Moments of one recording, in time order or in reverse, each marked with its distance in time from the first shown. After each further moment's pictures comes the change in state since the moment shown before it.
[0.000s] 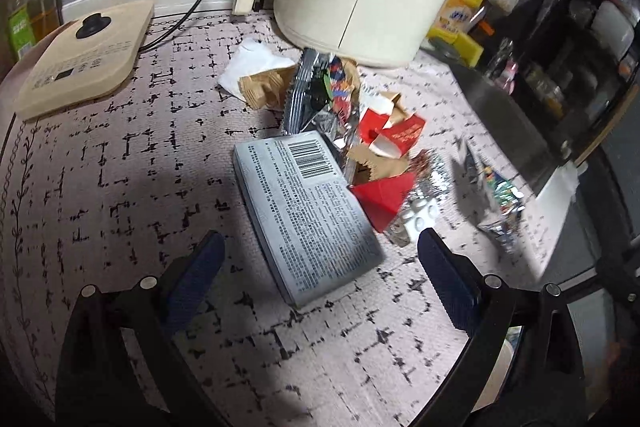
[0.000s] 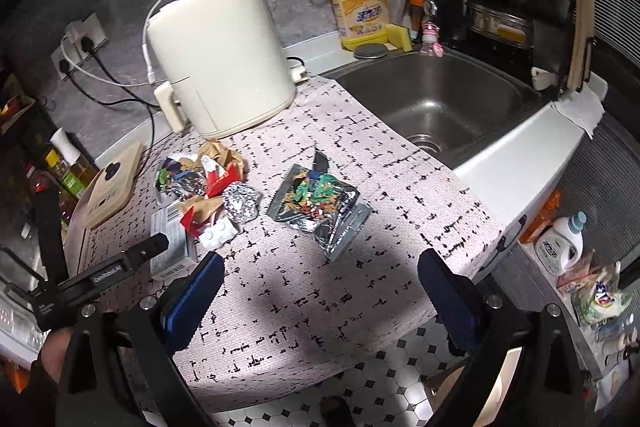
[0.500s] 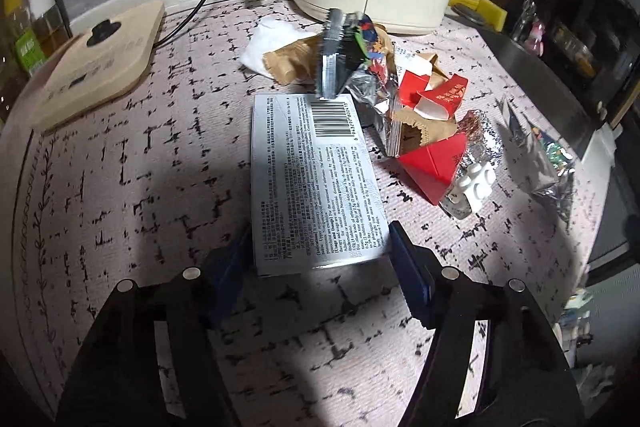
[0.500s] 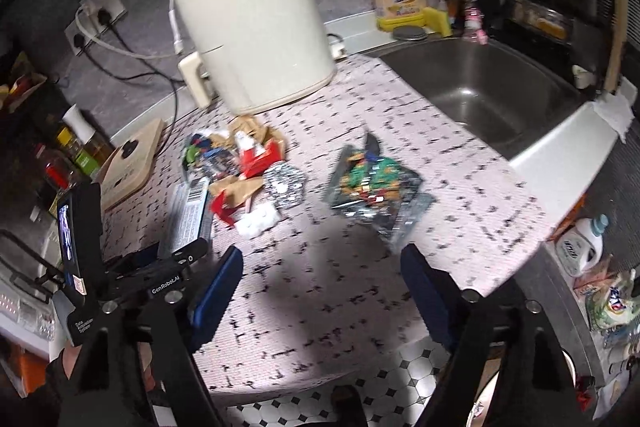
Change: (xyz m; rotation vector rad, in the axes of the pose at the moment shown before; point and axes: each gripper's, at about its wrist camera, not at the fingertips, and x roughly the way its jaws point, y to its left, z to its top) left arm 0.009 0.013 -0.010 0.070 0.038 0.104; right arm 0.031 0.046 -0.002 -0.066 0.078 0.088
